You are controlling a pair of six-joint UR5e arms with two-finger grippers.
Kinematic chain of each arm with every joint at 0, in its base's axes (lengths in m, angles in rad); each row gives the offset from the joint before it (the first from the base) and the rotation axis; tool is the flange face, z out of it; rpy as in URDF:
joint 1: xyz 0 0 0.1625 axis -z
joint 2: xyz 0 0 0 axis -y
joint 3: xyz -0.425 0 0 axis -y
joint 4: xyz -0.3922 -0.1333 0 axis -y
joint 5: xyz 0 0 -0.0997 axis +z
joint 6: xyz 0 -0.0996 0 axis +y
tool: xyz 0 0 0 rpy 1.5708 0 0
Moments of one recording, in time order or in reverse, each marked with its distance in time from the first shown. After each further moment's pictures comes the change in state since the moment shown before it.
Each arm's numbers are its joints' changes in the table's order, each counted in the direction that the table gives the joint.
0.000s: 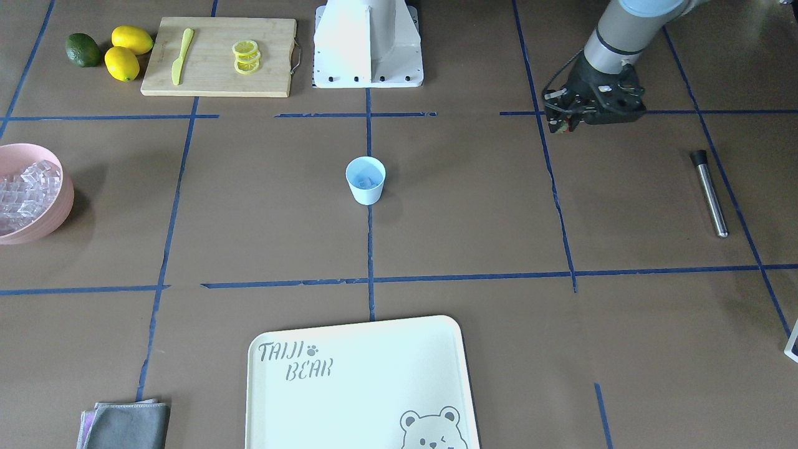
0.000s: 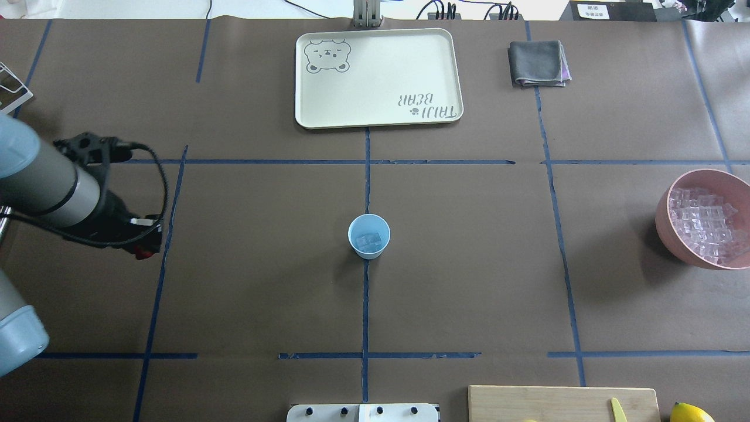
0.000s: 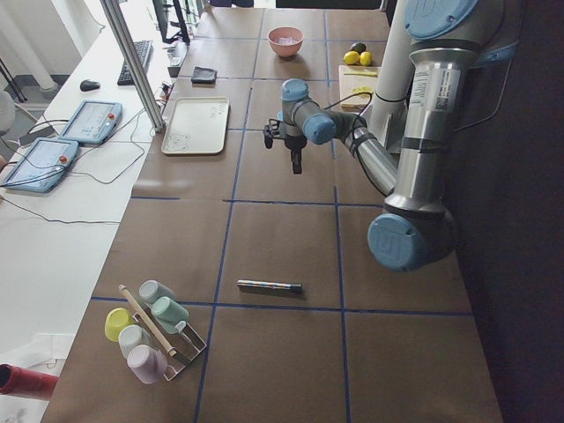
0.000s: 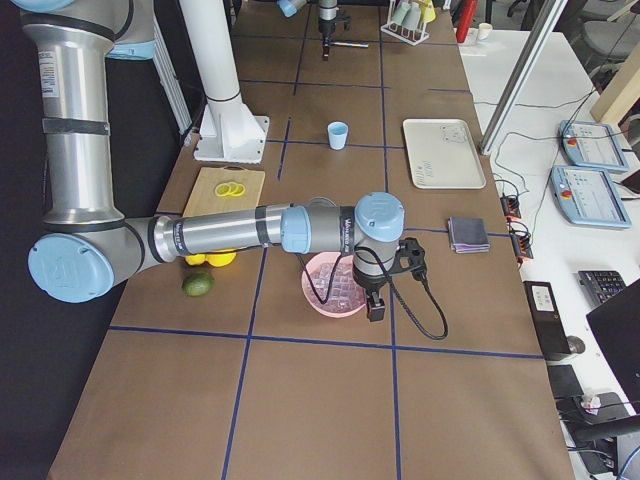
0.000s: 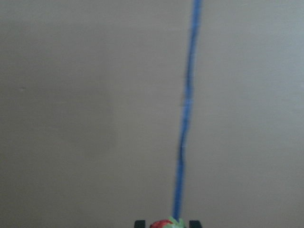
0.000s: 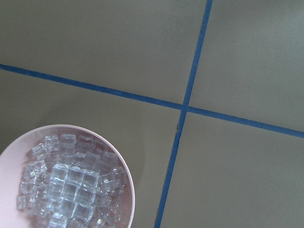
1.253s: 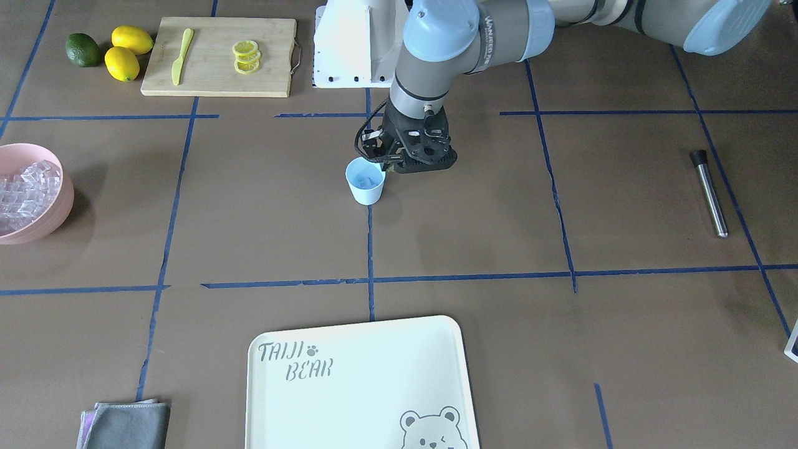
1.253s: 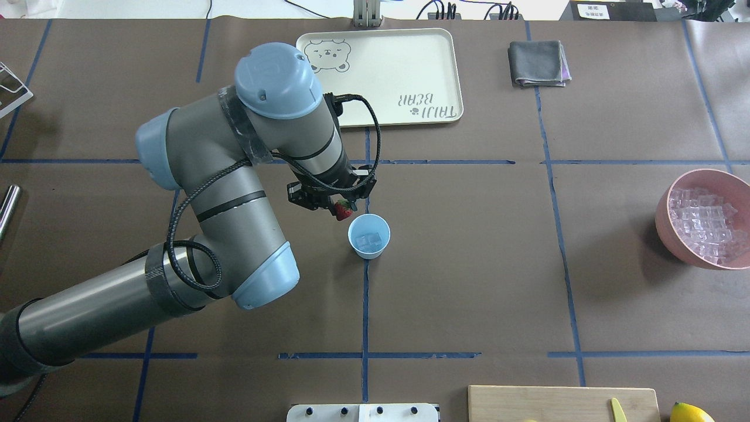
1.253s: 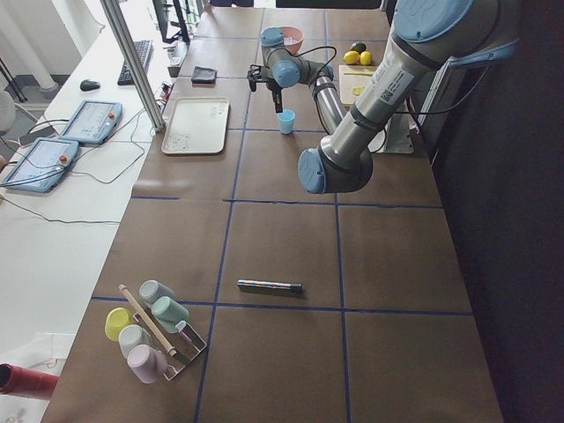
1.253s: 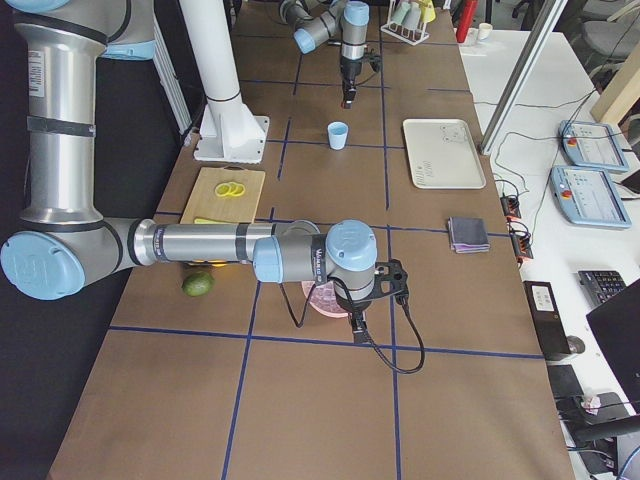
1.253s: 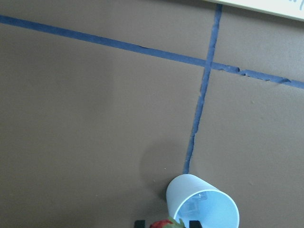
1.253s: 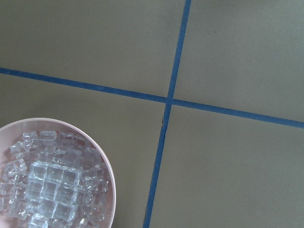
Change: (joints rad) left arm -0.128 -0.577 0.532 -0.171 -0.006 0.286; right arm -0.015 -0.059 -0.027 0.123 -0.007 -0.063
